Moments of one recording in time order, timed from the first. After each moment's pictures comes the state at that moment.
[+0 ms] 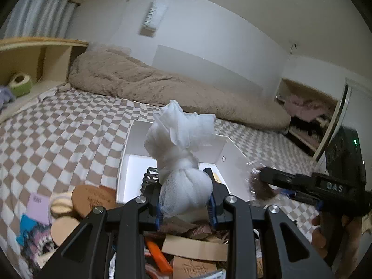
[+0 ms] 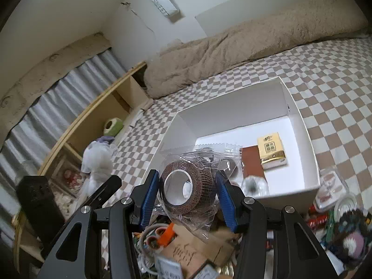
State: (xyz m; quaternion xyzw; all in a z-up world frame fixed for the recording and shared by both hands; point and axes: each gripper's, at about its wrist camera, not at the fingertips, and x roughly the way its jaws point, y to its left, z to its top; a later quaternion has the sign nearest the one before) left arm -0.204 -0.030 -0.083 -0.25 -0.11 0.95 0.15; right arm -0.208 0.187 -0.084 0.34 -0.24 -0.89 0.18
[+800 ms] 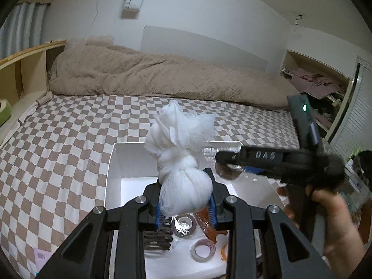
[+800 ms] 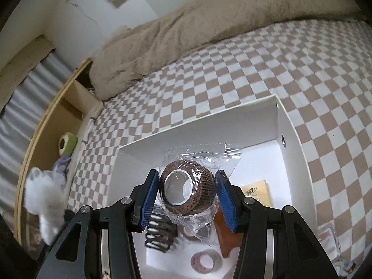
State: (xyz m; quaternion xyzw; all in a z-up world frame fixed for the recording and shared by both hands) left arm -0.336 0.003 -0.055 -0.33 -0.06 0.93 0.15; right arm -0.380 0.209 -0.104 0.45 -0.25 -0.86 0.07
